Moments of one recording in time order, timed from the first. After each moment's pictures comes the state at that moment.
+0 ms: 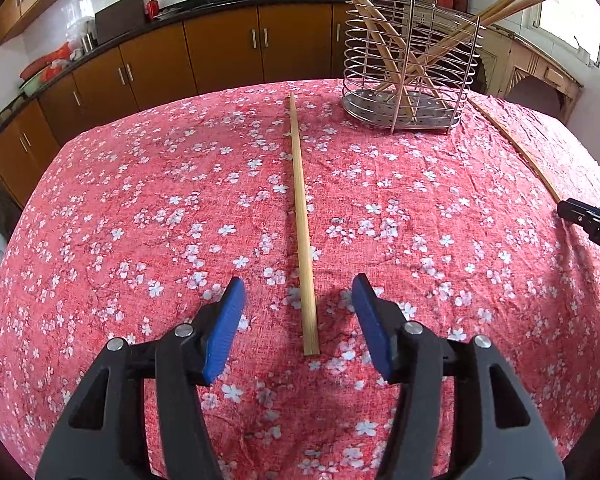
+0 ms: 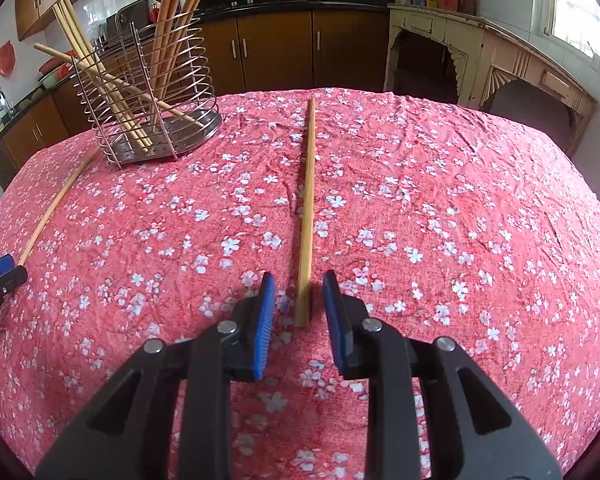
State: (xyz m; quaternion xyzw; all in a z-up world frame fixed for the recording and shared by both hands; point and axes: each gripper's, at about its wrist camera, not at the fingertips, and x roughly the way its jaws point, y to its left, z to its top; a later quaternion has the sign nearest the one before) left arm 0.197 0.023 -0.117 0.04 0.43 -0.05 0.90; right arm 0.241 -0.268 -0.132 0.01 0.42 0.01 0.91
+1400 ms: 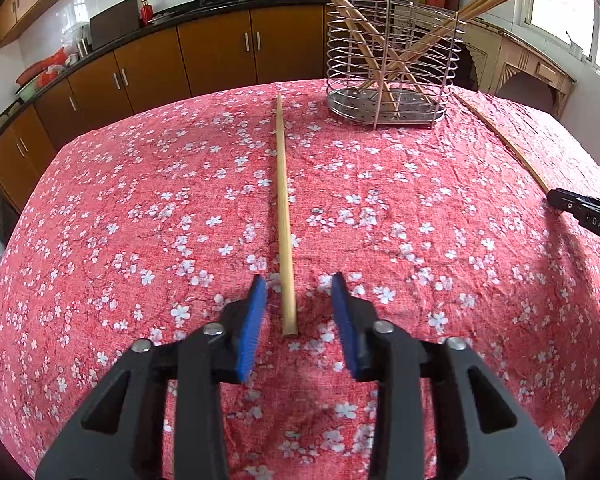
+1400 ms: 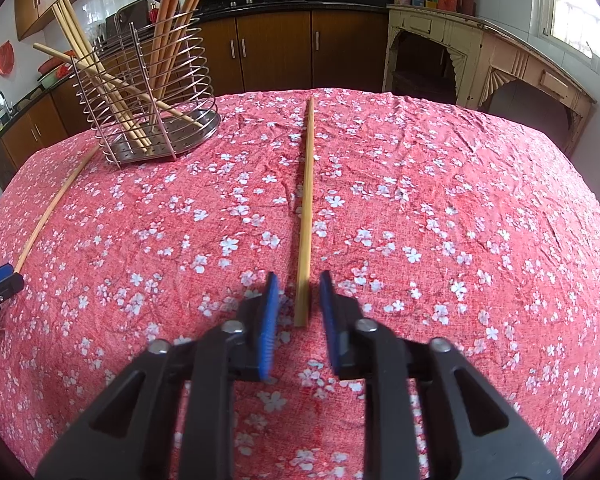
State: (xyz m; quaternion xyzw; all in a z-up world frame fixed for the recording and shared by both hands) left arm 0.185 0.011 -0.116 0.05 0.43 -0.06 0.90; right arm 0.241 -0.269 -0.132 0.01 0.42 0.01 0.91
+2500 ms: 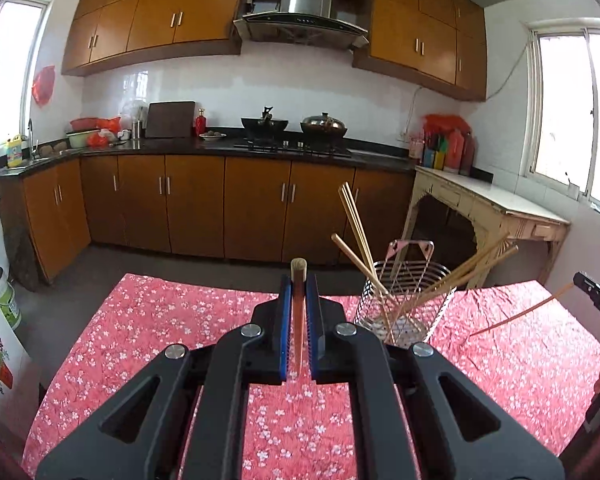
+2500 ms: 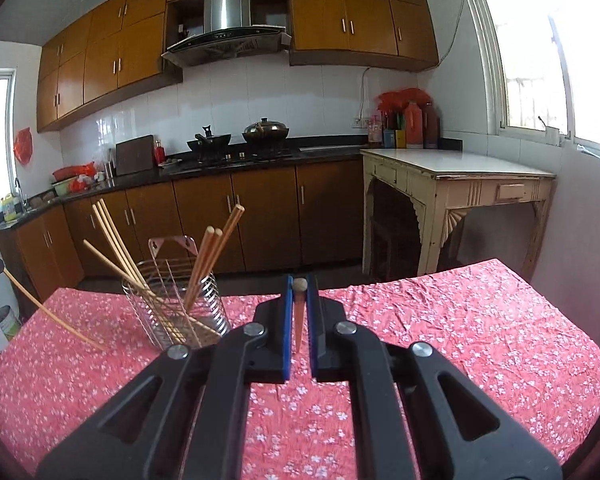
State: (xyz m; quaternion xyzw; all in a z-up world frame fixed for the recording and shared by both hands) left arm 0.170 0.066 0.064 -0.05 0.19 -0.02 0.98; right arm 0.194 -0.308 0.045 0.05 0.17 0.00 0.98
